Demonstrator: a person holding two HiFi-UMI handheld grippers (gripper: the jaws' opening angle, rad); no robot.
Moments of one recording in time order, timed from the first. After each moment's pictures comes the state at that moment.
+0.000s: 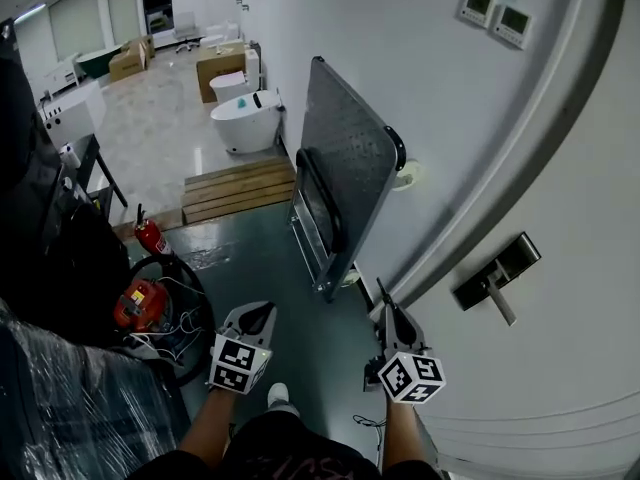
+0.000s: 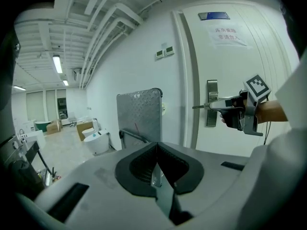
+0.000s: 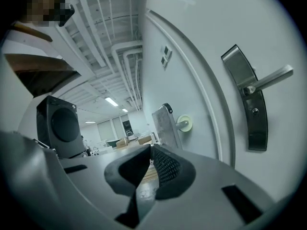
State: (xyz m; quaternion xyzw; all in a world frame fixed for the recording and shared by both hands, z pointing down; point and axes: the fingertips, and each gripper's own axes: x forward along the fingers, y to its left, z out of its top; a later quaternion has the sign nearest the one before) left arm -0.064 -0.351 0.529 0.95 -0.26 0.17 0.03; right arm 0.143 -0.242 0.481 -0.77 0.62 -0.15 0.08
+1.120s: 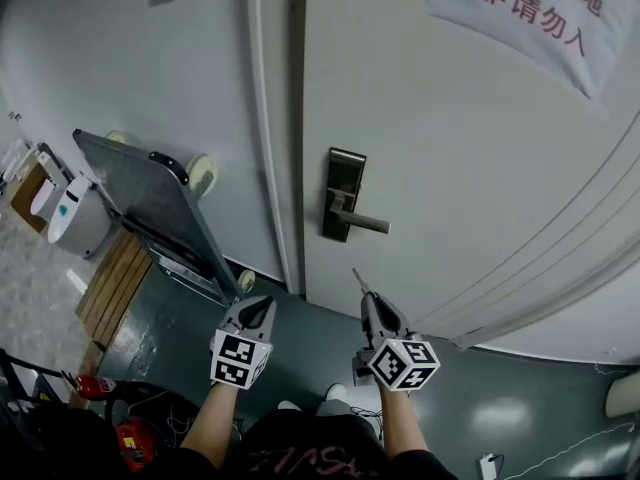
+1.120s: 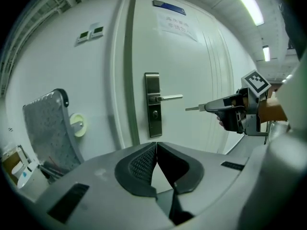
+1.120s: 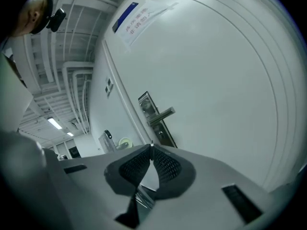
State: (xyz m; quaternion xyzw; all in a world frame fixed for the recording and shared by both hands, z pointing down) left arm 0.181 -0.244 0.518 0.97 0.14 0.19 -0.06; right arm 0.238 -0.056 0.479 -0.92 0.31 -0.15 0.19
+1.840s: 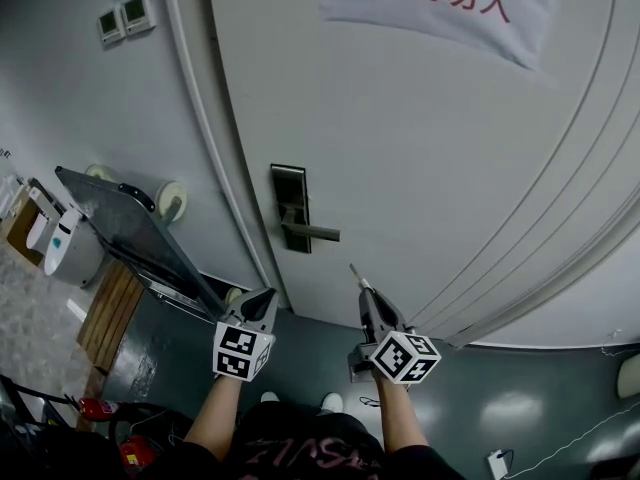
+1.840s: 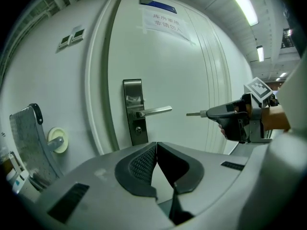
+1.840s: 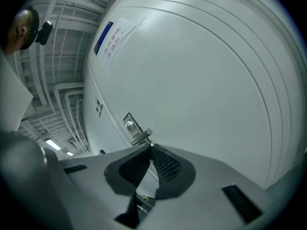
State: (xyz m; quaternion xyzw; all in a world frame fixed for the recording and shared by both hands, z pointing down) left arm 0.241 -0.156 0.481 0.97 0.17 0.16 -0.07; right arm 0.273 0.031 0.462 -0.90 0.29 -0.13 0.29
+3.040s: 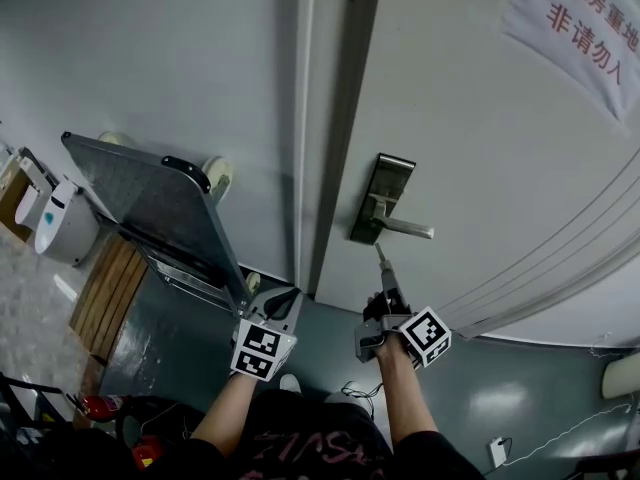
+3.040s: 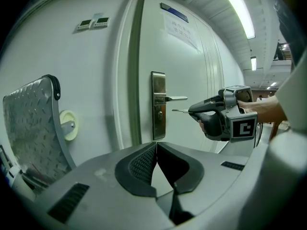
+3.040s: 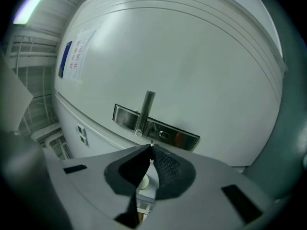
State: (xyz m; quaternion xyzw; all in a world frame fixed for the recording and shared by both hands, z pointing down) left arm 0.217 -0.286 0.526 0.96 0.23 0.17 -0.05; right arm 0.291 -0.109 0.498 -0.81 0.18 -0.15 0.53
